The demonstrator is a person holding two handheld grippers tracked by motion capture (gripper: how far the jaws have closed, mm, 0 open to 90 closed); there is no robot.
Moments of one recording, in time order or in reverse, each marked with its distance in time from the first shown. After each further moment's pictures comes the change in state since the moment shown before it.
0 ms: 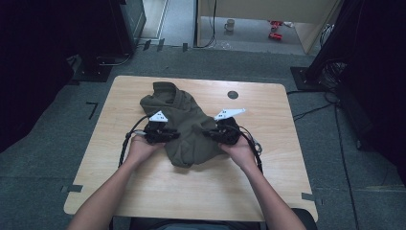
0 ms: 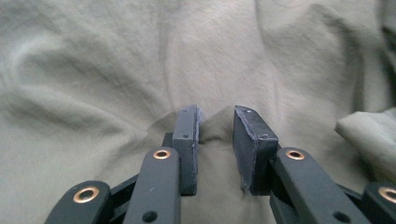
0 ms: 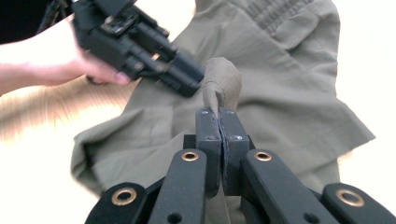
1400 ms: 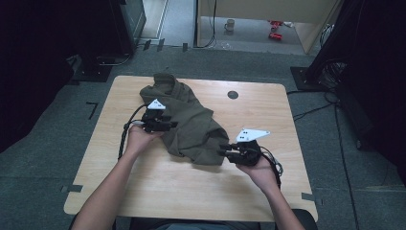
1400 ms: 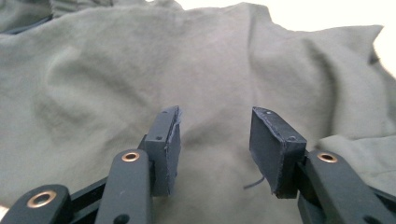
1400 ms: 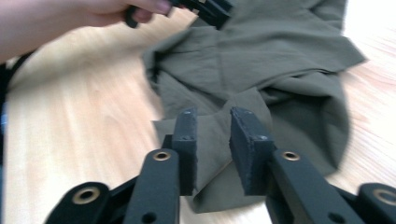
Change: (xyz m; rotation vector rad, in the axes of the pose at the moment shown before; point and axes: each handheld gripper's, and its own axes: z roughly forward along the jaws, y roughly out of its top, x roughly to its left) left arm 0.008 0.031 -0.016 -0.014 0.093 -0.033; right arm 0.013 -0.058 -0.059 -0.058 0.021 -0.059
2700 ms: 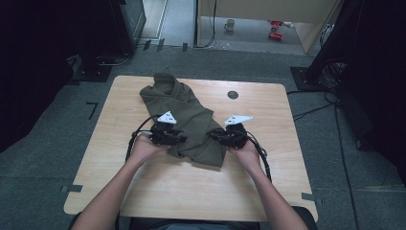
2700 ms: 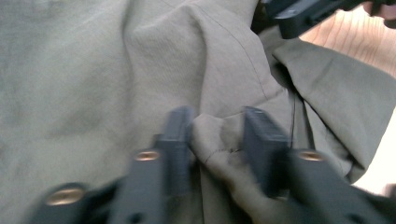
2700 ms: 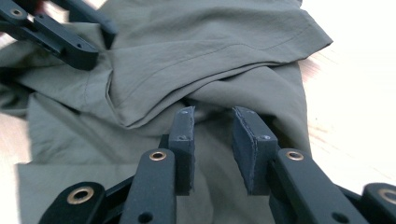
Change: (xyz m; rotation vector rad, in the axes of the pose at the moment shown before) left arm -0.052 -0.013 -0.002 0.061 -0.131 0.143; right arm -0.059 0.005 0.076 0.061 -0.111 0.075
